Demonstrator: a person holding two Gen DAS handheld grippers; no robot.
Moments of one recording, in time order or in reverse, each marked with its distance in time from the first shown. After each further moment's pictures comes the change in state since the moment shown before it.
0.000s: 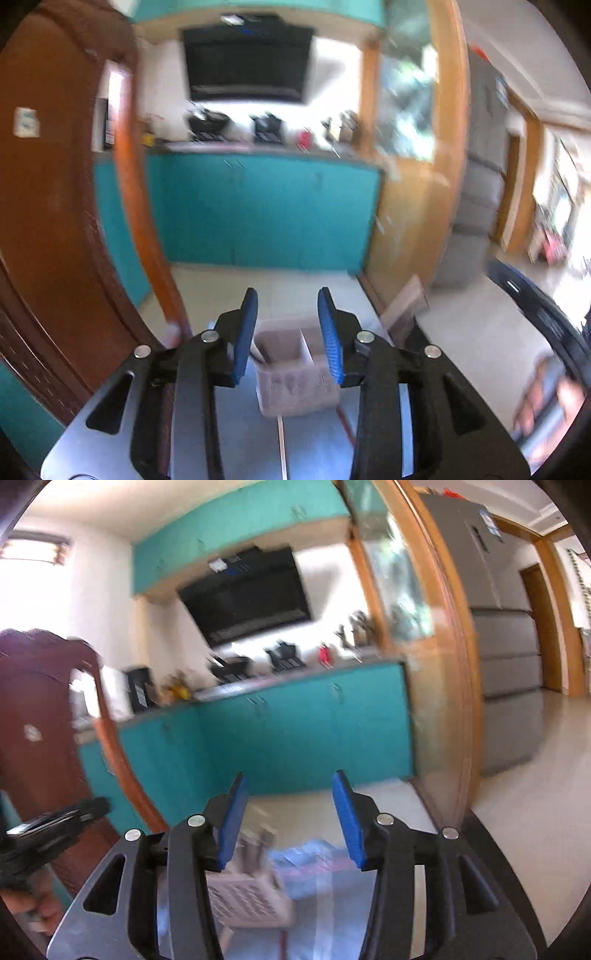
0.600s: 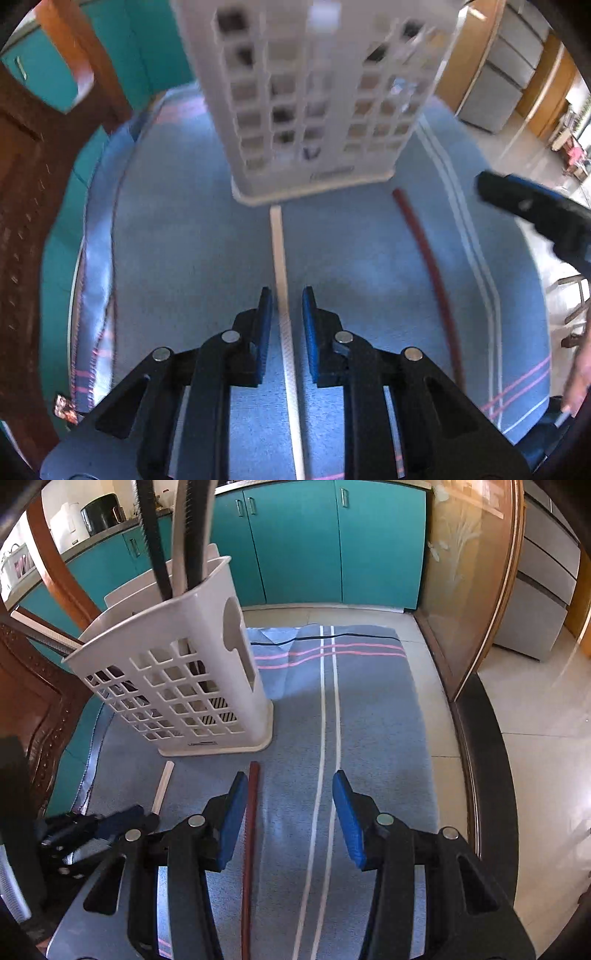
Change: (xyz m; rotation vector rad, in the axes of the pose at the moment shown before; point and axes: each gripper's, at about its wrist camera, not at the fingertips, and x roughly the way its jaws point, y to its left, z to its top) left arm 0.153 0.006 -0.180 0.007 0.716 0.052; right arm 0.127 0.008 -0.154 -0.091 0.707 -0.038
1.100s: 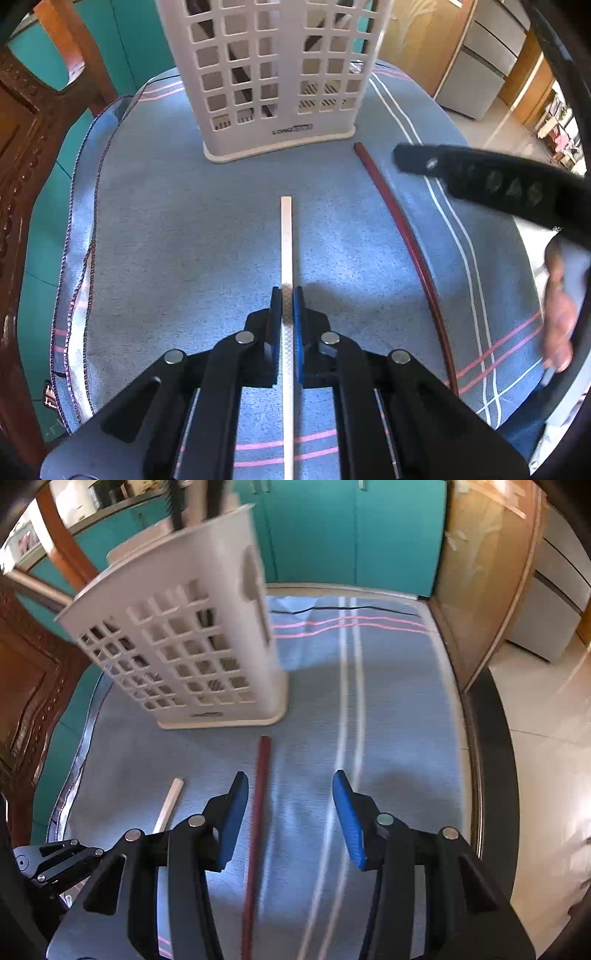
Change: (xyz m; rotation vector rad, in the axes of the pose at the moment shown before) left arm -0.011 -0.010 -0.045 0.044 0.001 -0.049; right arm 0.027 0.012 -0.004 -0.057 0.084 0.018
